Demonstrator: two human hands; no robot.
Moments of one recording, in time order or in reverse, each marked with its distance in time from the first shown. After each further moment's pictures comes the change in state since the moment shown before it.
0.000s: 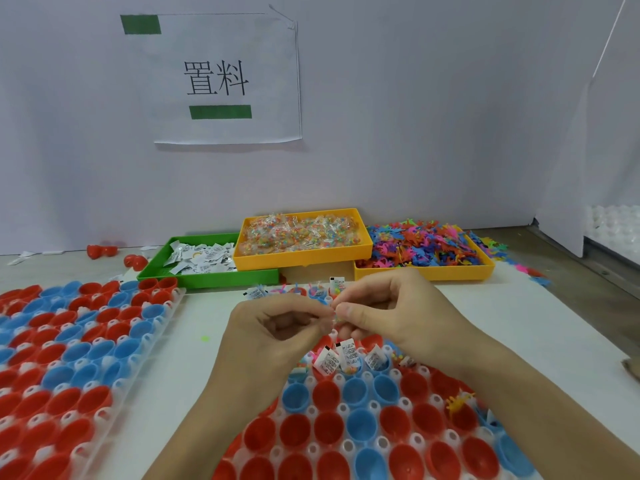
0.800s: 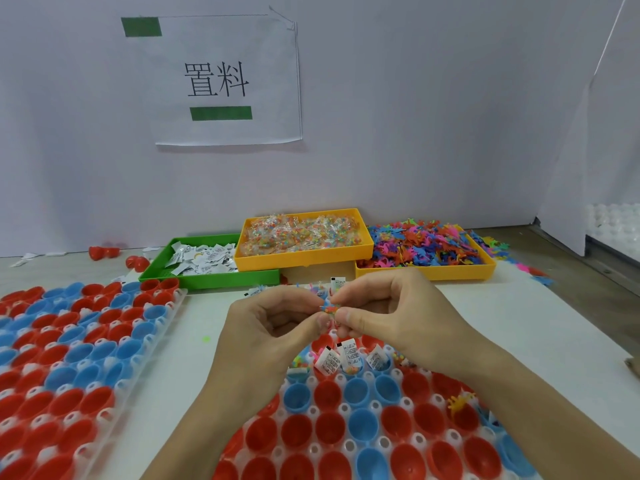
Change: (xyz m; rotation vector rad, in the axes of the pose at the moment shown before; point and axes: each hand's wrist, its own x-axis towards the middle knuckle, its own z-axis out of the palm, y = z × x) left_hand 0.002 -0.003 -0.003 -0.024 0.017 -0.039; right_hand -0.003 0.001 0.001 0.000 0.017 -0.063
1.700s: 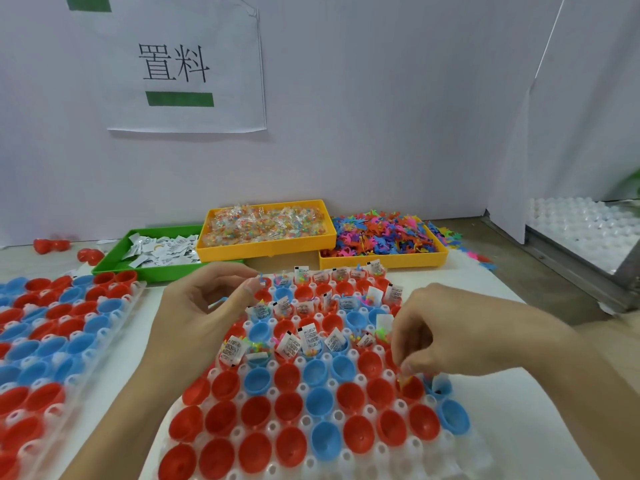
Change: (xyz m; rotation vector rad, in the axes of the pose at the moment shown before) left_hand 0.007 -0.007 -0.017 0.091 0.113 0.045; right_hand -0.049 -0.031 -0.064 -0.860 -0.393 0.408
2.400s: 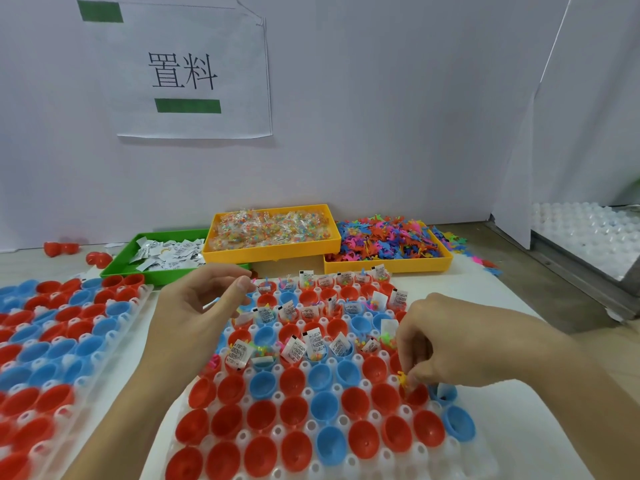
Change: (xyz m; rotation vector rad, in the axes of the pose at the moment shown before) left_hand 0.005 -0.005 -0.007 0.016 0.060 -0.005; right_hand 0.003 -0.005 0.003 -0.131 -0.045 0.117
